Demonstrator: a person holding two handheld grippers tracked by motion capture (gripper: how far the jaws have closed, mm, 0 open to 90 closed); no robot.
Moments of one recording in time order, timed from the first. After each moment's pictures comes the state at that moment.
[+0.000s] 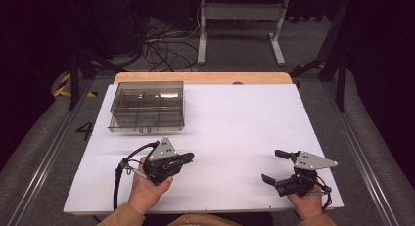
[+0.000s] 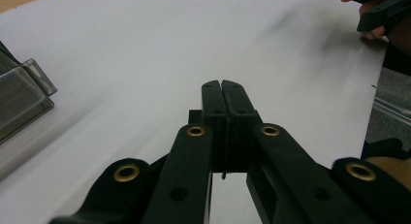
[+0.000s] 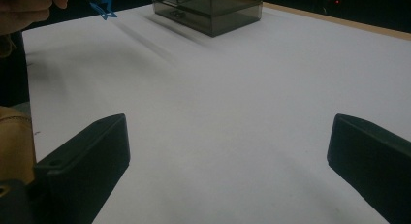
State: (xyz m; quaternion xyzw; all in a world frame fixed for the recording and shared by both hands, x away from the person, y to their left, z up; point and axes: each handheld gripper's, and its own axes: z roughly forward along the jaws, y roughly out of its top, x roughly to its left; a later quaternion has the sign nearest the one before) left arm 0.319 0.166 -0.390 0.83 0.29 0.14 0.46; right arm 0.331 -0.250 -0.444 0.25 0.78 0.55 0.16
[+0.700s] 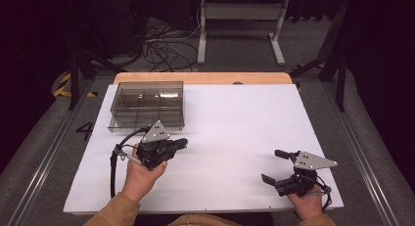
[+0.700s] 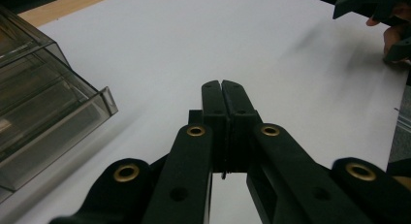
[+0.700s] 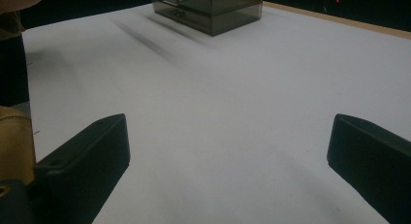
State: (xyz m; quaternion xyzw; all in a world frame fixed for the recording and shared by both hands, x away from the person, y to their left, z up) left arm 0.345 0.182 -0.367 0.82 0.31 0.15 0.45; right arm 0.331 -0.250 -0.444 0.25 0.79 0.55 0.16
